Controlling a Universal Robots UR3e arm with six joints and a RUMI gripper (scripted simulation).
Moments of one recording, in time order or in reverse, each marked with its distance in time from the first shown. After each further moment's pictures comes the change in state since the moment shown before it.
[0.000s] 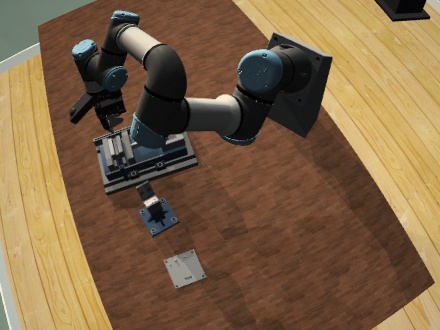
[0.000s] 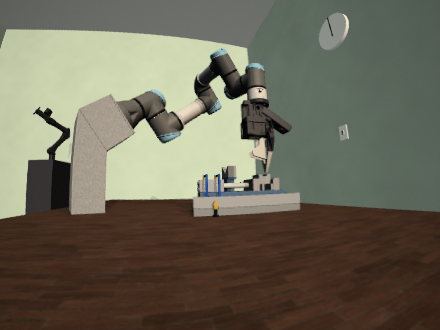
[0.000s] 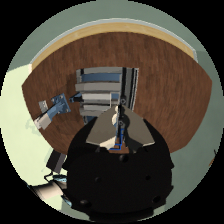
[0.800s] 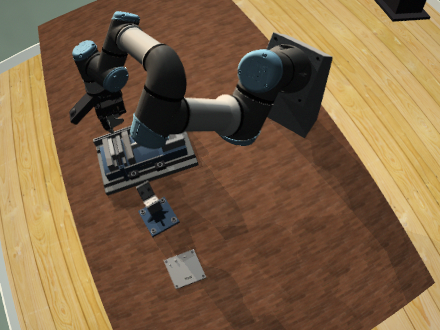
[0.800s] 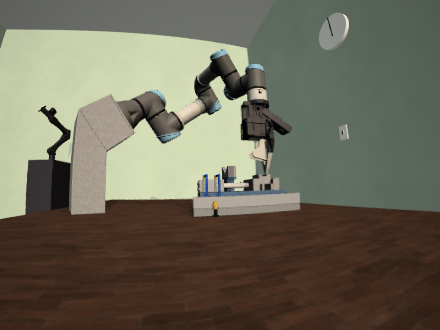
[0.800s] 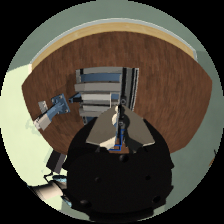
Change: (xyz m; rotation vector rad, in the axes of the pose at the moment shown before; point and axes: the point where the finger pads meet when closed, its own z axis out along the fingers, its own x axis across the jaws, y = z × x) arm 0.000 0.000 0.003 0.000 0.000 0.000
